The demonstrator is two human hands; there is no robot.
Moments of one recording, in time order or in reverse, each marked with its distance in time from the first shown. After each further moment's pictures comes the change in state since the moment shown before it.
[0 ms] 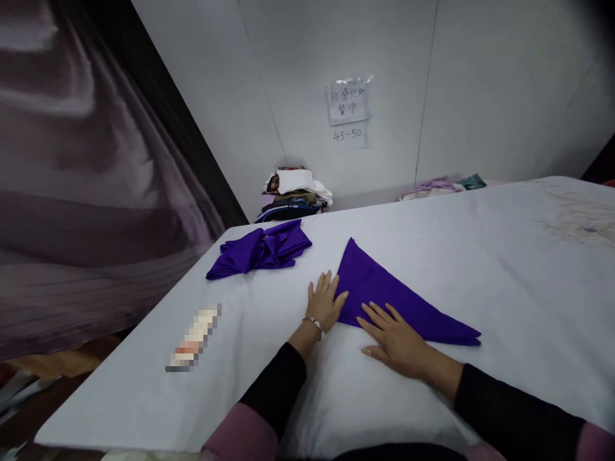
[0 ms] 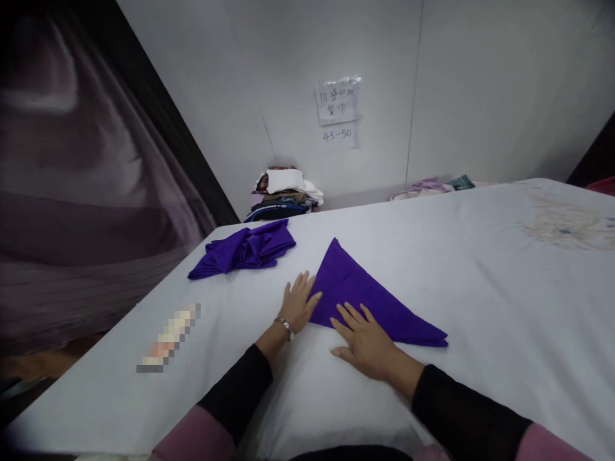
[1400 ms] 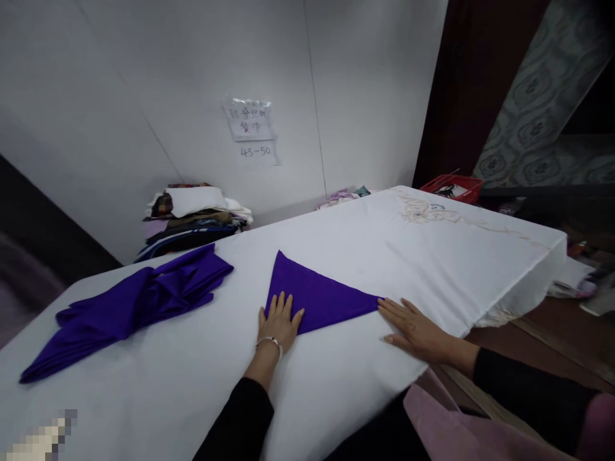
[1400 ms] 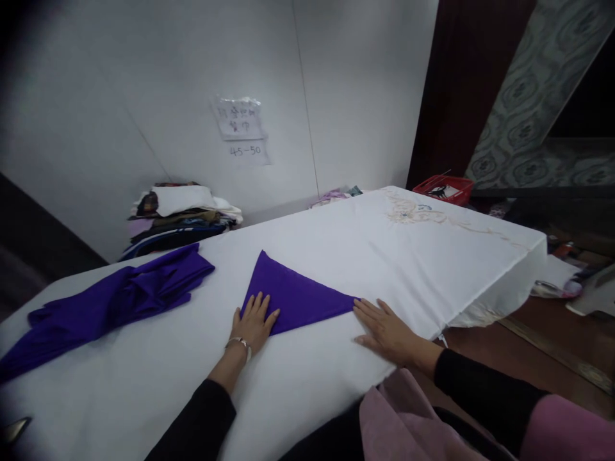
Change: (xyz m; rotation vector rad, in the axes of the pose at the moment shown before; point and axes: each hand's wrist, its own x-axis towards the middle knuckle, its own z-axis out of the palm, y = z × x) left_hand 0.014 0.030 0.023 0.094 -0.147 0.137; right_hand -0.163 0.030 -0.030 -0.128 0.065 0.452
